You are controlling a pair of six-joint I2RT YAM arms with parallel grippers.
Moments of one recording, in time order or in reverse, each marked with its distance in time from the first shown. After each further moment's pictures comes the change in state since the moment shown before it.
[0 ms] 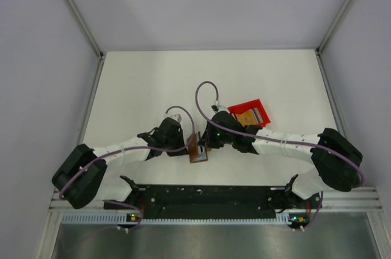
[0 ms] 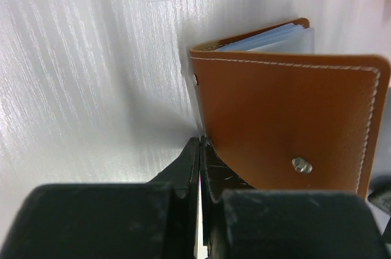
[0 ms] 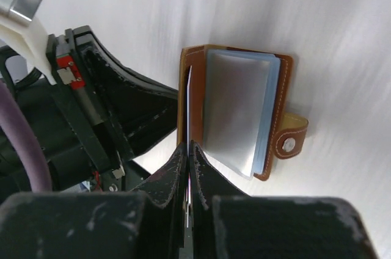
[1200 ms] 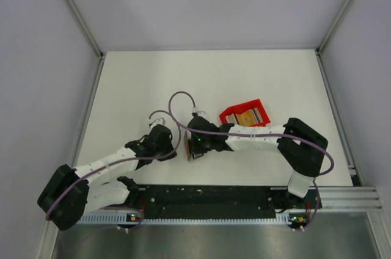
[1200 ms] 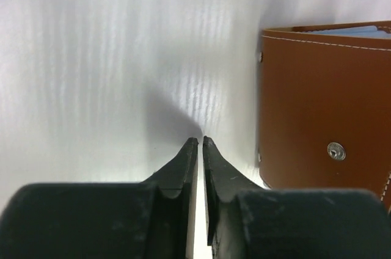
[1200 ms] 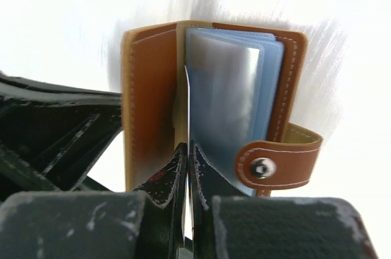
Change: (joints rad) left arm 0.024 -0.192 -0.101 -0.090 -0.160 -0.113; right arm 0.114 0.287 0.245 -0.166 0.084 -0.052
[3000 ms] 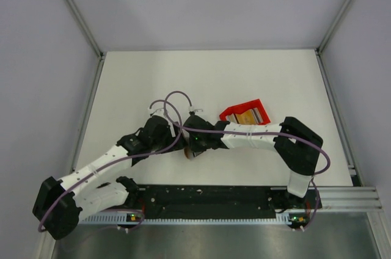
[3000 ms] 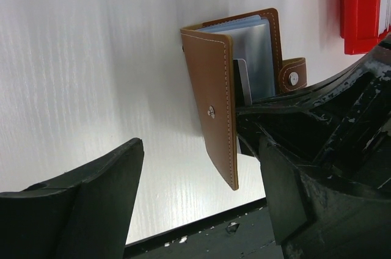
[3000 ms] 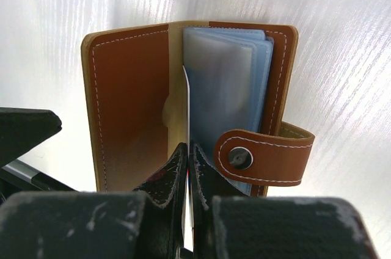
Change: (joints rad) left arm 0.002 -0.133 0.157 -0.178 0.055 0.066; right arm 0.010 0.045 0.093 -0.113 0.068 -0.042
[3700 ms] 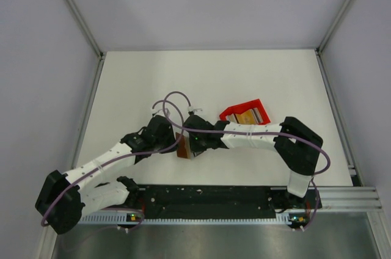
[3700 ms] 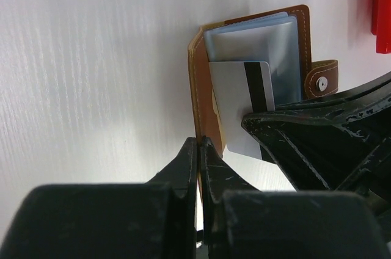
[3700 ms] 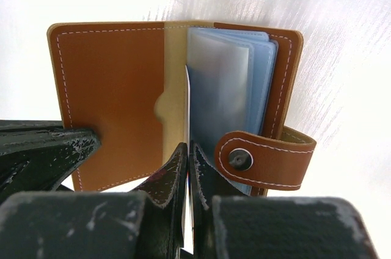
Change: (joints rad) left arm 0.001 0.057 0.002 0.006 -0.023 0.034; right arm 0.000 0.000 0.005 -0.007 0.002 -0.029
